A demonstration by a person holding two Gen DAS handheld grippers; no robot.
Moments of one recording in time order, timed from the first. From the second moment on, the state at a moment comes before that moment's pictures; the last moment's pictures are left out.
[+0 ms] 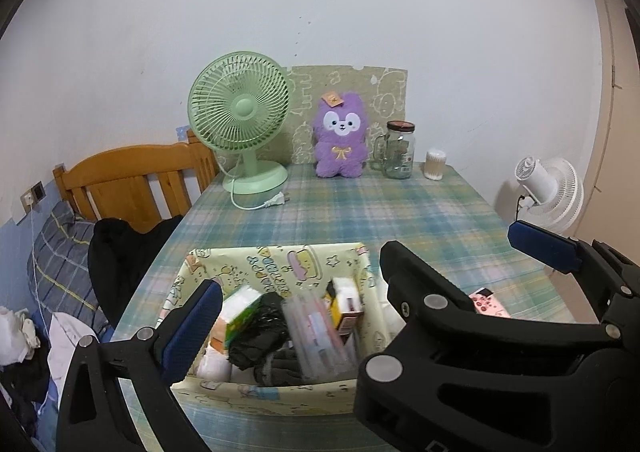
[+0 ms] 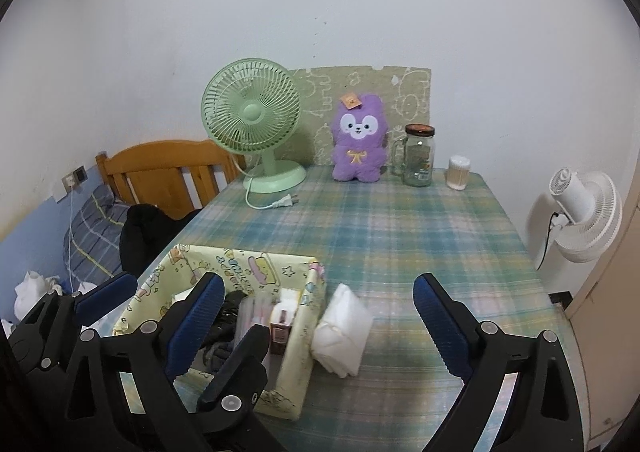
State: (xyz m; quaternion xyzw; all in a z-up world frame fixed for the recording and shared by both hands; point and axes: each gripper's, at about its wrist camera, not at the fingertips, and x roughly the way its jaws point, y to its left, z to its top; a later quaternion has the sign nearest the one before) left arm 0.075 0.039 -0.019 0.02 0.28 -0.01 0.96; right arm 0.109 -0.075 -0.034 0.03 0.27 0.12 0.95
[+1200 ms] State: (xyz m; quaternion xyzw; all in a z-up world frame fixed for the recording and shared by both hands) left arm 0.081 -0.057 -0.036 0.04 0.29 -0.06 0.95; right arm 0.104 -0.168 -0.055 0.03 0.27 0.05 0.96
